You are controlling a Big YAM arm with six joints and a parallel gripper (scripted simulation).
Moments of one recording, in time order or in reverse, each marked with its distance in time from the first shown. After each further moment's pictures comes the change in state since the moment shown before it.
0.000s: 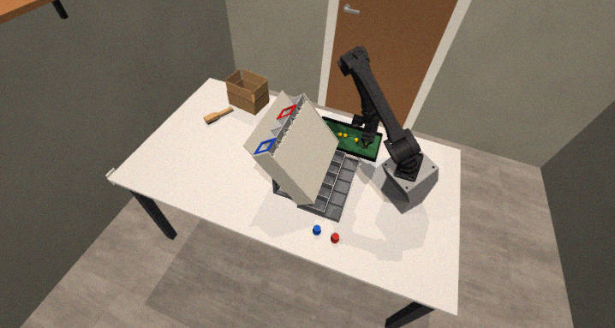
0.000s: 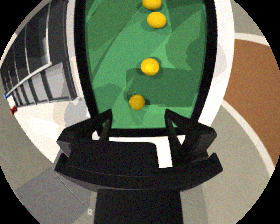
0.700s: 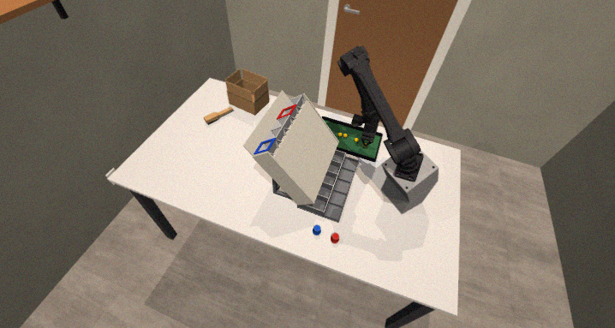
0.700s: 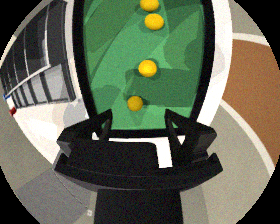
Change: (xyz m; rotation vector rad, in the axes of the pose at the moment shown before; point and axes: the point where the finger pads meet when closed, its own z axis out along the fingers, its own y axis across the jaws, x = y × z) arm -0.002 -0.003 0.000 0.011 -0.008 0.000
